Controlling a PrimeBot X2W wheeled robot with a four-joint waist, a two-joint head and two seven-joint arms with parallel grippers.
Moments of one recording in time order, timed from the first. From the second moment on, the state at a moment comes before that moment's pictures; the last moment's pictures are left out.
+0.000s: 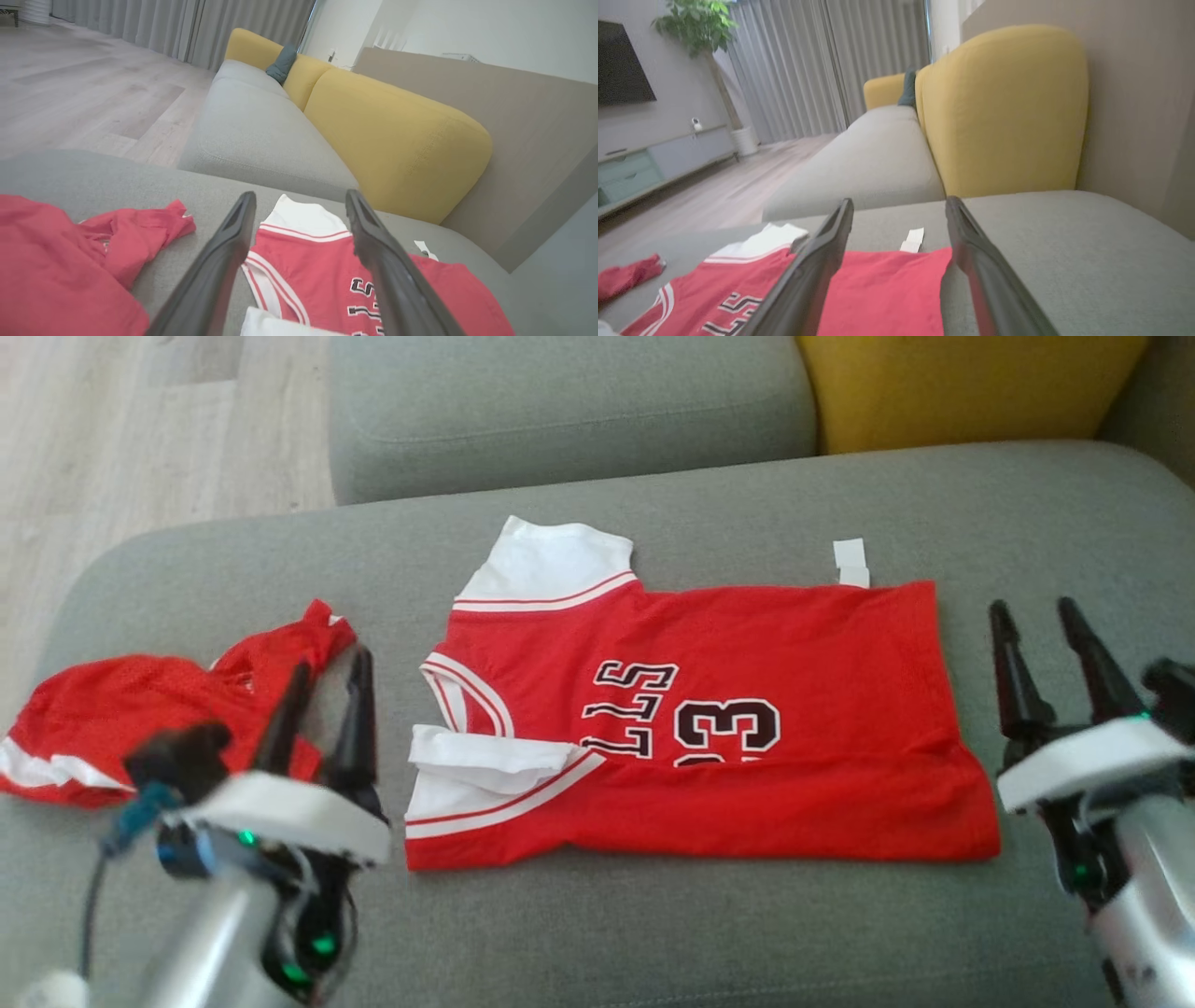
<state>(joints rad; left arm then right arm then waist) -0.23 0.27 -0.41 0.25 -0.76 0.07 -0.25 -0.35 -0.36 0.27 0.56 0.55 0.13 -0.25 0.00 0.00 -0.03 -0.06</state>
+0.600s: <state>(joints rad) 0.04 0.06 -0.19 0.23 -0.40 -0.01 -0.25 -0.01 -0.09 0.01 0.18 0.27 0.13 -0.25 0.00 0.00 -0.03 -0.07</state>
